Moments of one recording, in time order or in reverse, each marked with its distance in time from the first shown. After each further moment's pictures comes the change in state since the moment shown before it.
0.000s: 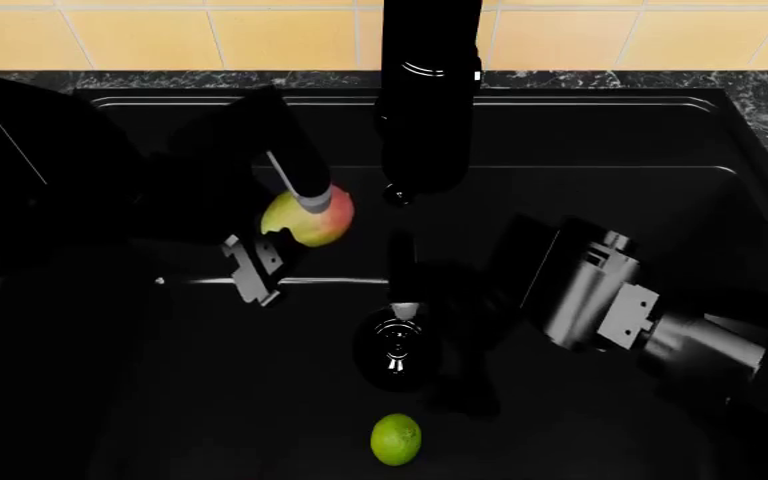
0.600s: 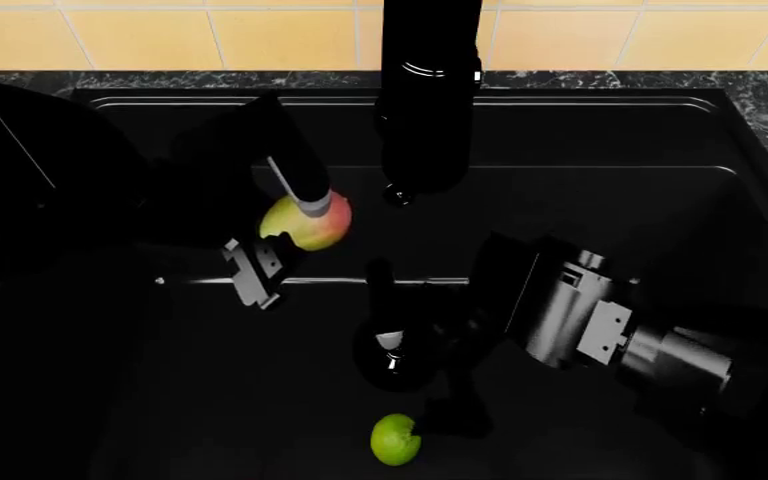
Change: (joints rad) left arm 0.009 0.000 0.015 -0.014 0.006 0.011 0.004; right arm -0.039 -0.039 -0.040 0.037 -0.037 -0.136 -0.056
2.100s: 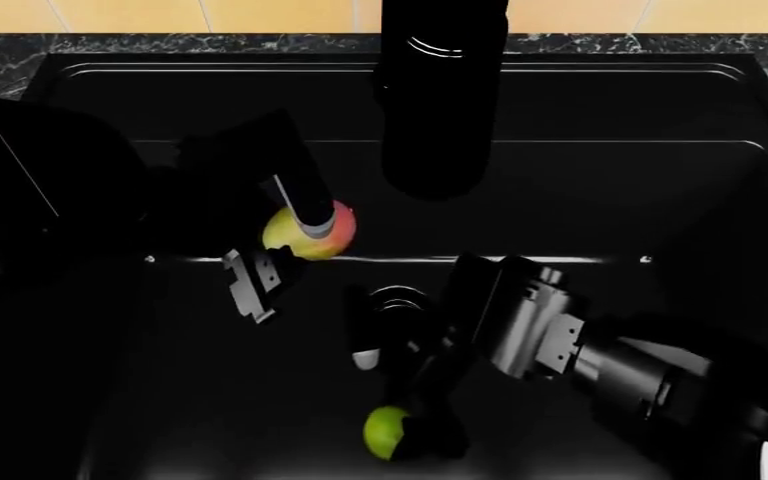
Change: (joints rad) left arm -0.015 -0.022 0.060 0.065 0.043 0.047 0.038; right arm -0.053 -0.113 -0.020 0.149 0.030 -0.046 -0.082
